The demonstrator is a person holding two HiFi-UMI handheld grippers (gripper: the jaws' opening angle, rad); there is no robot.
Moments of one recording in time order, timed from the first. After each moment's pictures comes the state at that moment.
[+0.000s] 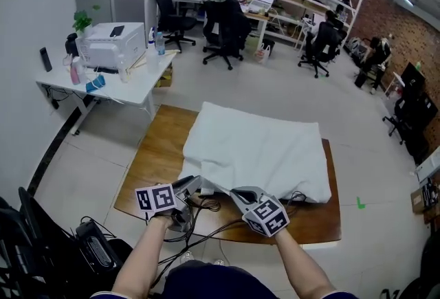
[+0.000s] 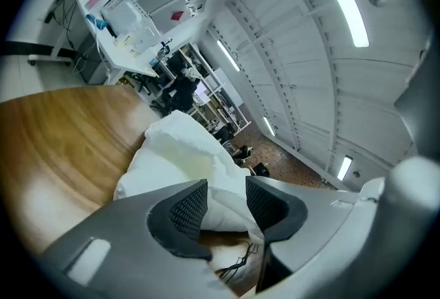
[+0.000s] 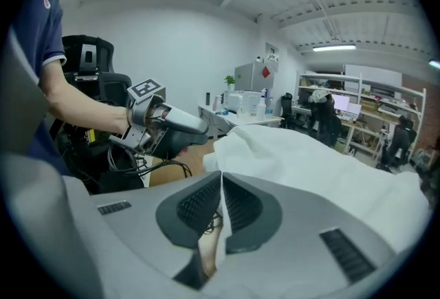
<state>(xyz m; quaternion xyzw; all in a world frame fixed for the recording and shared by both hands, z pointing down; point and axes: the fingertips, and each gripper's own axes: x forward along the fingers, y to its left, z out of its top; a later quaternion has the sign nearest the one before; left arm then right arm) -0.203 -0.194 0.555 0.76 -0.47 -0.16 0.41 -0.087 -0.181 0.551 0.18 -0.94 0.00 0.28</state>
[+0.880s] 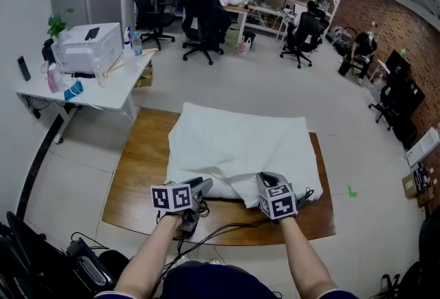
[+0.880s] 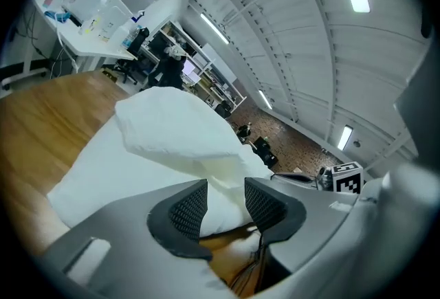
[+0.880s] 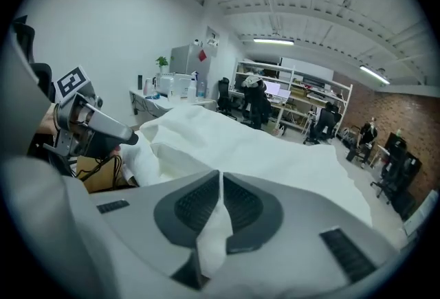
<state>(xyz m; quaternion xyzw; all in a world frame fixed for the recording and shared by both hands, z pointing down) -0.131 -0.246 0.580 0.79 -0.44 -0.05 0.41 0.040 -0.298 0.555 0.44 -0.83 0.04 0.33</state>
